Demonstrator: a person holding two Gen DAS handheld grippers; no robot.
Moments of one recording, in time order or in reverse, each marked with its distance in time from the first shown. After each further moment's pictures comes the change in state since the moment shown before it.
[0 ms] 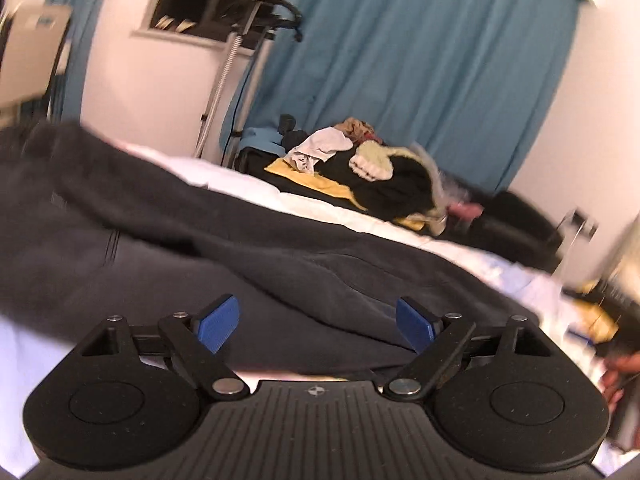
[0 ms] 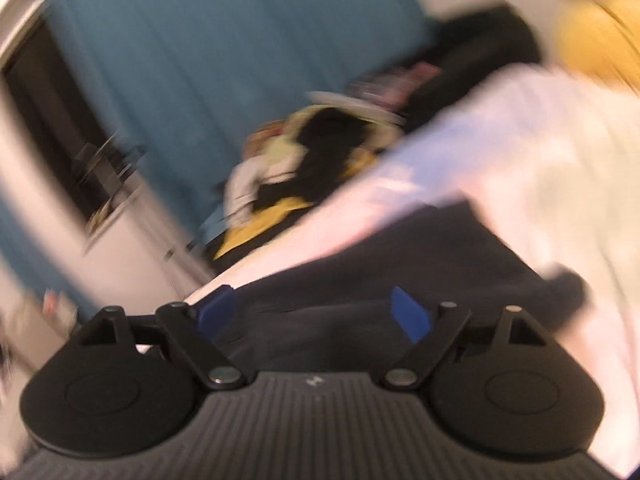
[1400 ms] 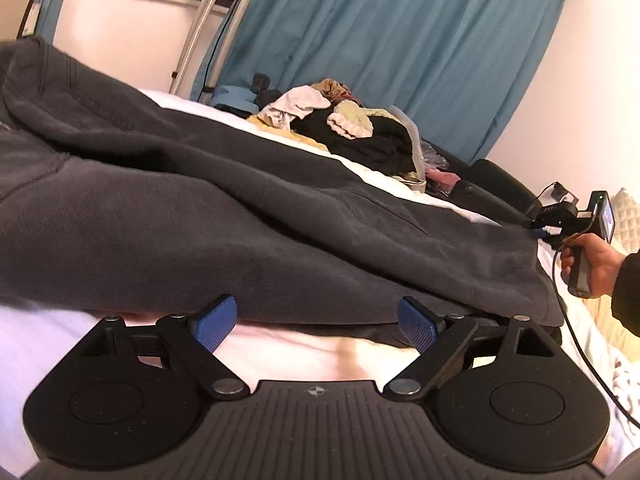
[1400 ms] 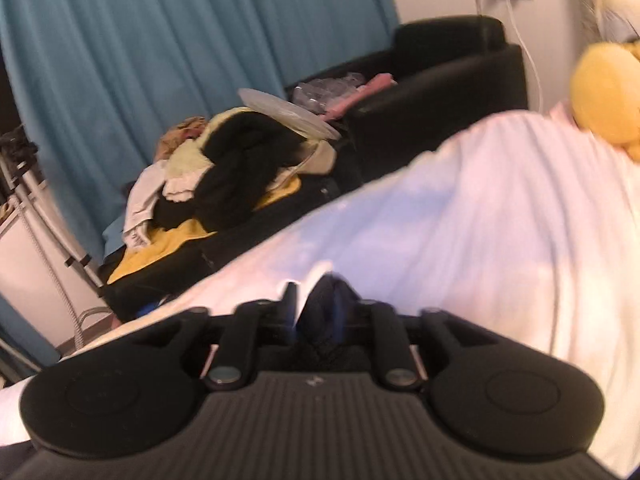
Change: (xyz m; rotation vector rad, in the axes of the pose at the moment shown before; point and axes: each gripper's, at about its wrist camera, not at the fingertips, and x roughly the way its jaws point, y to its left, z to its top) left arm 0.065 0.032 -0.045 0.038 0.084 -0.094; right arm 0.185 -0.031 0.114 -0.185 0.003 -0.203
